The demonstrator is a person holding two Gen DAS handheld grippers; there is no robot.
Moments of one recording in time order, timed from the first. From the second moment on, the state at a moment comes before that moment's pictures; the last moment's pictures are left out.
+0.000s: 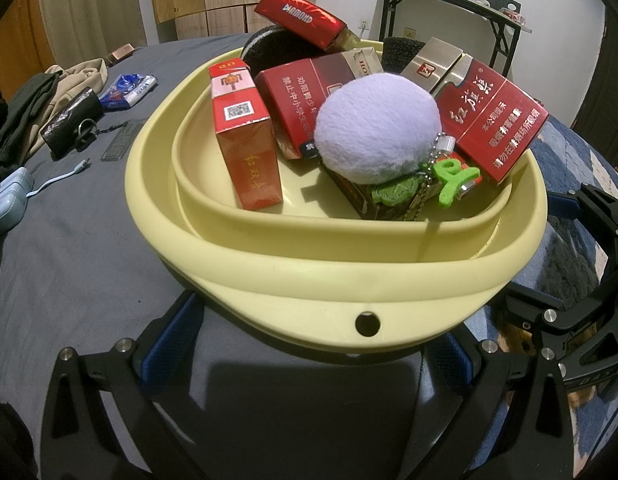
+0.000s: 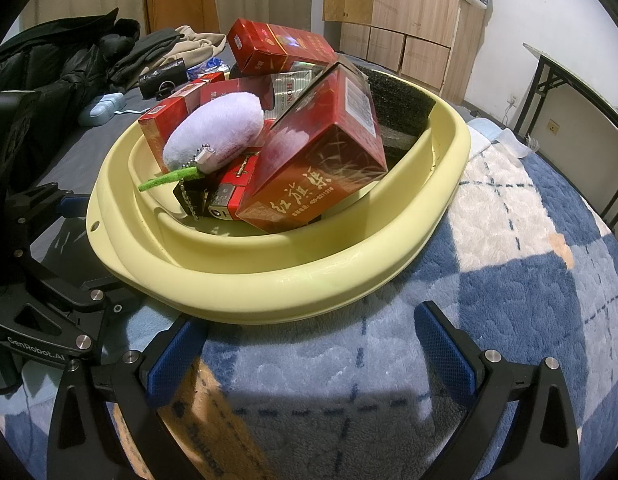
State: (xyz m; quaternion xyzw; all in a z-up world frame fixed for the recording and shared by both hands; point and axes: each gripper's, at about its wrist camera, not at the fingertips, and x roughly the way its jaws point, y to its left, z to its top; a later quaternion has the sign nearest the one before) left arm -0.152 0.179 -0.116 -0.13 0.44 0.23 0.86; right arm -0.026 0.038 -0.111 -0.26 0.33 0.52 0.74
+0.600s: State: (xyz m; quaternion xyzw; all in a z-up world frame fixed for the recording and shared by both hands) left arm -0.152 0.179 -0.116 -0.13 0.44 0.23 0.86; right arm -0.026 0.037 -0.111 -0.26 0.33 0.52 0.74
